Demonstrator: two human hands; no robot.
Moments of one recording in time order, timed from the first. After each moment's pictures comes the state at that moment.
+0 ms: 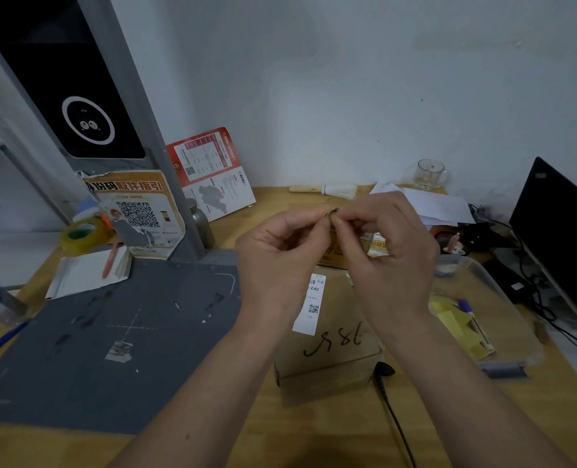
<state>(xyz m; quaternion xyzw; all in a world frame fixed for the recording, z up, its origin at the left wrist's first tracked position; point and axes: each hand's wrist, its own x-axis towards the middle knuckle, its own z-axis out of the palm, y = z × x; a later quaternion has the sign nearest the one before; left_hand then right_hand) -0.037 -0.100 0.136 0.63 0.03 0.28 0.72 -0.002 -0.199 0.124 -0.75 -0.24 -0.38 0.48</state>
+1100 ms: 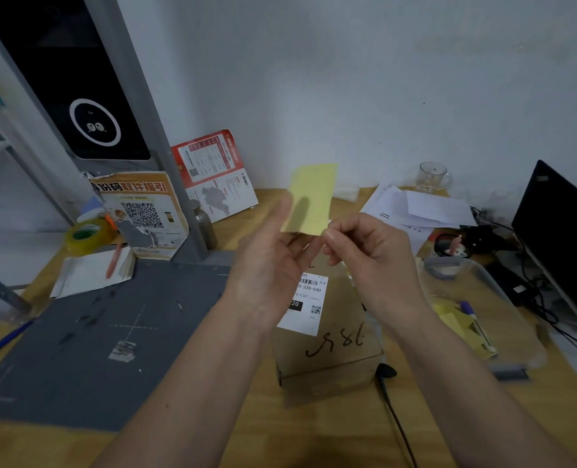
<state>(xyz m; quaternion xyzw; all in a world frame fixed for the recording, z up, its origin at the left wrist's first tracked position) -0.023 -0.076 0.131 0.40 0.10 0.04 0.91 -0.001 -0.199 0.123 -0.72 -0.17 -0.03 0.67</state>
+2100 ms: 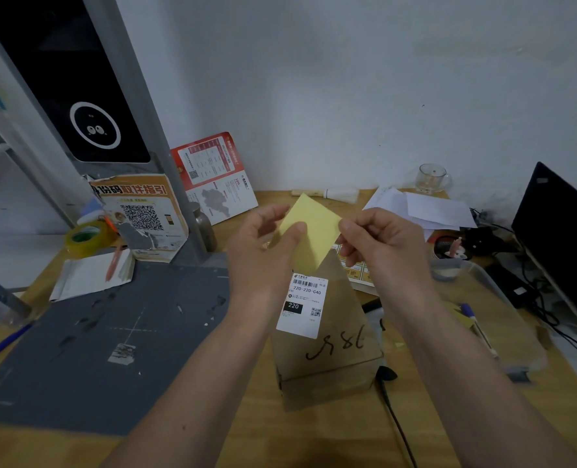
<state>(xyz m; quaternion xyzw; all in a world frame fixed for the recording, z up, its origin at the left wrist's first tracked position) -0.025 -0.079 0.128 0.71 0.14 0.24 0.65 0.009 -0.206 0.131 -0.71 -0.08 -0.02 0.70</state>
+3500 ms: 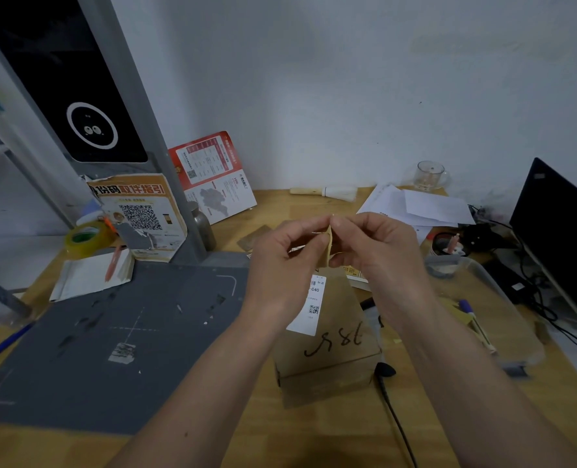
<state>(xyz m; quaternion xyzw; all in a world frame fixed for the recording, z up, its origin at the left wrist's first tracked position) -0.035 -0.094 0.128 0.74 0.05 0.16 0.65 0.004 -0.207 0.130 -0.65 -0.07 0.04 0.76</state>
